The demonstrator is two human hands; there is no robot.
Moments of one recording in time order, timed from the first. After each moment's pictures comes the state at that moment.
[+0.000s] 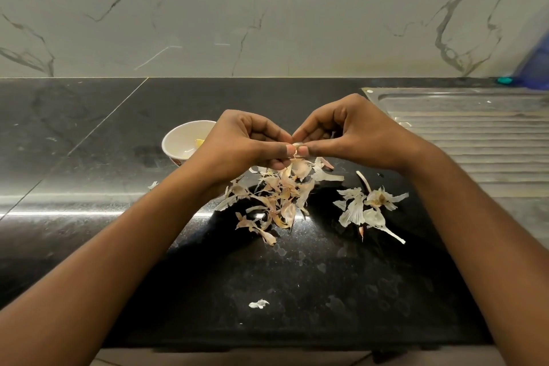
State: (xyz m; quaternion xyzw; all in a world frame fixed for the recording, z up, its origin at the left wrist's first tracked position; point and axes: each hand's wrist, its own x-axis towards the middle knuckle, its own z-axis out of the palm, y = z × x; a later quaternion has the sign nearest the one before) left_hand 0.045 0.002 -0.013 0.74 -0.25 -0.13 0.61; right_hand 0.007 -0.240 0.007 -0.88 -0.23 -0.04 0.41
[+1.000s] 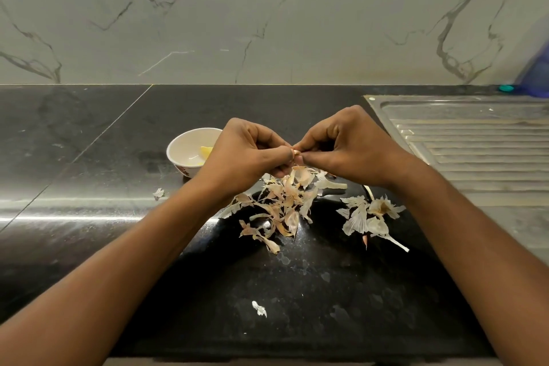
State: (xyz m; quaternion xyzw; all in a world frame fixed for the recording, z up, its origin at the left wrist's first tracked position) left_hand 0.041 -0.002 -0.016 0.76 -0.27 -0.06 0.59; right_hand 0.007 -0.224 0.000 -0.91 -0.24 -0.14 0.30
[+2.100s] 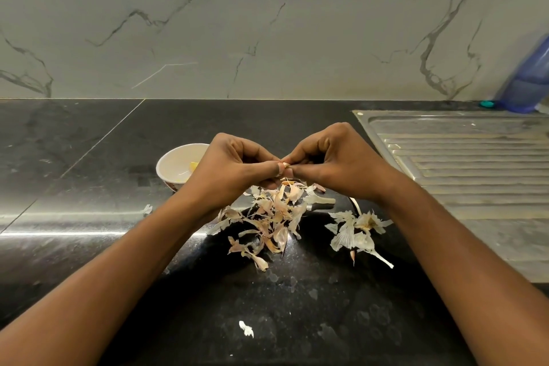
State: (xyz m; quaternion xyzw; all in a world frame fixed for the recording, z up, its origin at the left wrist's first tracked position) left_hand 0.041 0.001 -0.010 0.74 -0.28 -0.07 0.60; right_hand 0.009 -0.228 0.000 -0.90 -0.24 -0.12 0.34
